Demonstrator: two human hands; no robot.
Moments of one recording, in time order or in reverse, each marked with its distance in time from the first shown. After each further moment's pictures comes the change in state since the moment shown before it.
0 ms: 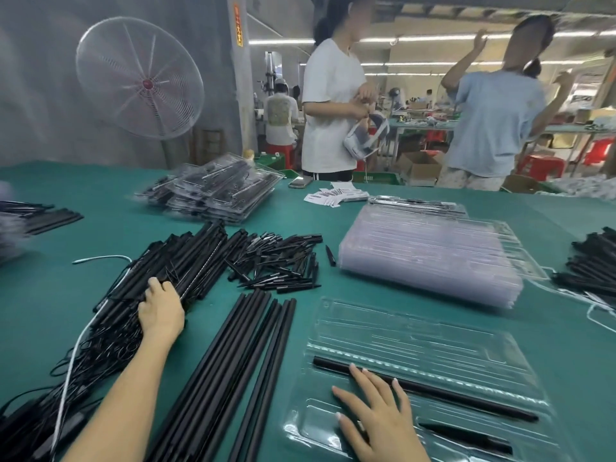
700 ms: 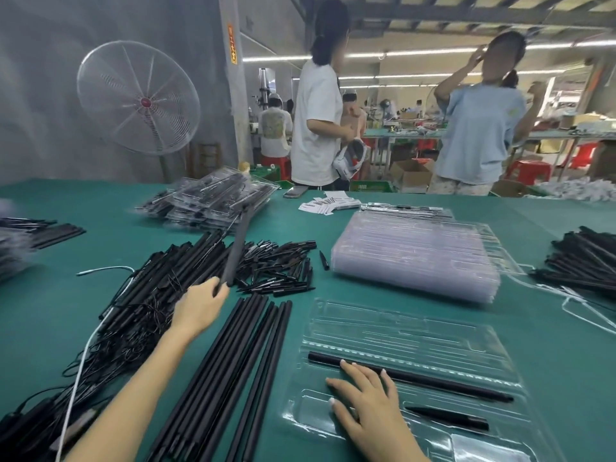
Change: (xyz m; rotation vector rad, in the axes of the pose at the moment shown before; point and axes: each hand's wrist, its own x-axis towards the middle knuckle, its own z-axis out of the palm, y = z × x) left_hand -0.049 0.044 -0.057 -0.451 -0.060 0.267; right_hand -0.003 -0.002 -0.005 0.088 -0.077 0.062
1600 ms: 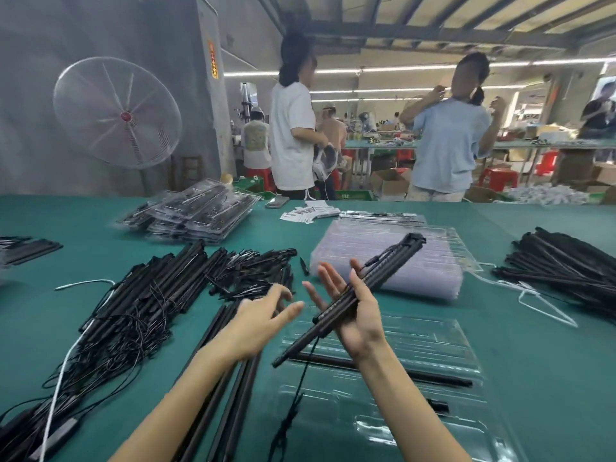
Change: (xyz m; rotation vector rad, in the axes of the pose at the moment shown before) left_hand -0.094 0.123 -0.012 -0.216 -0.327 0.471; right_hand 0.070 -0.029 -0.106 2.403 0.218 0.120
